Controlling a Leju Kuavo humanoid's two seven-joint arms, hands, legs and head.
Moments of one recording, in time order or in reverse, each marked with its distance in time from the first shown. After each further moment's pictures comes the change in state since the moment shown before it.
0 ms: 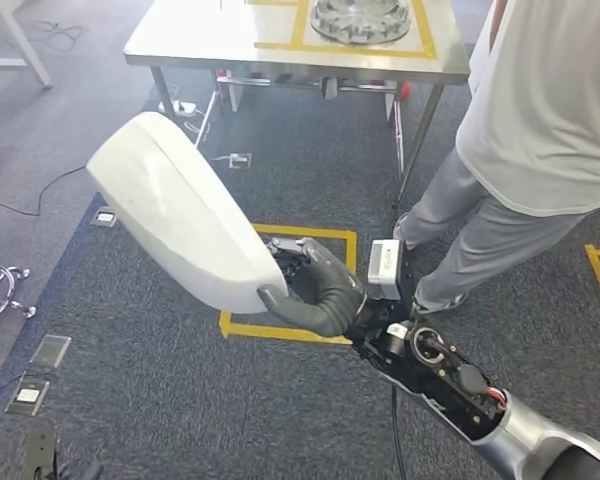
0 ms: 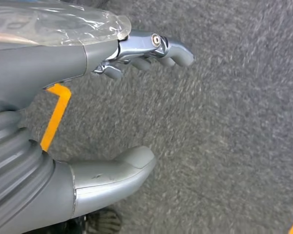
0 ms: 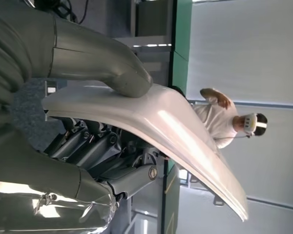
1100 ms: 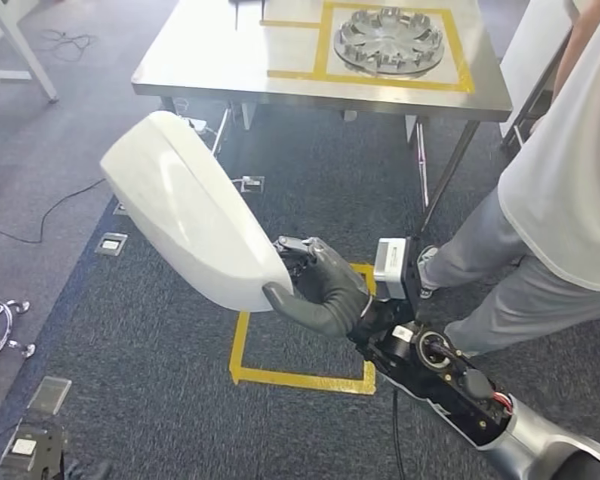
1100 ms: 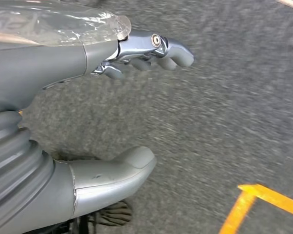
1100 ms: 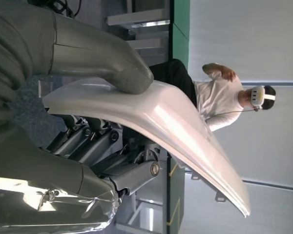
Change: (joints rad) left arm 0.005 -0.005 -0.005 0.000 -0.003 -0.012 -0.001; right arm 0.032 -0.004 -0.013 -0.037 0.000 -0.031 0.022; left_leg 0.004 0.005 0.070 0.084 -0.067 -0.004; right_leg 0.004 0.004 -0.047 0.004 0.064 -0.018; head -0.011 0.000
